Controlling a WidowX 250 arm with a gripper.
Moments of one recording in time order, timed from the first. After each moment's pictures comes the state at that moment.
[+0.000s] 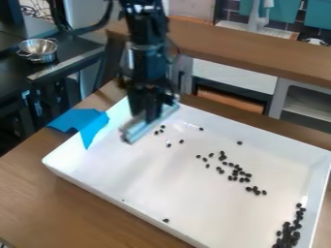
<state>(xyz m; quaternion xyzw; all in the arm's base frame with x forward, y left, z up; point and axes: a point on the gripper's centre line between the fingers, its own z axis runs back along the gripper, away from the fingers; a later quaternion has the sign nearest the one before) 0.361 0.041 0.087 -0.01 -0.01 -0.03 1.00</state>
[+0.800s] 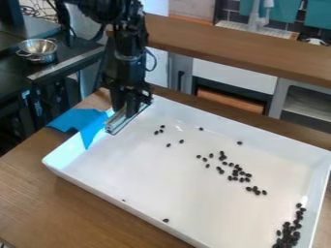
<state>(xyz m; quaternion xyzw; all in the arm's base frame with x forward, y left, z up) 0.410 0.114 0.039 0.05 -0.02 0.02 1.00</state>
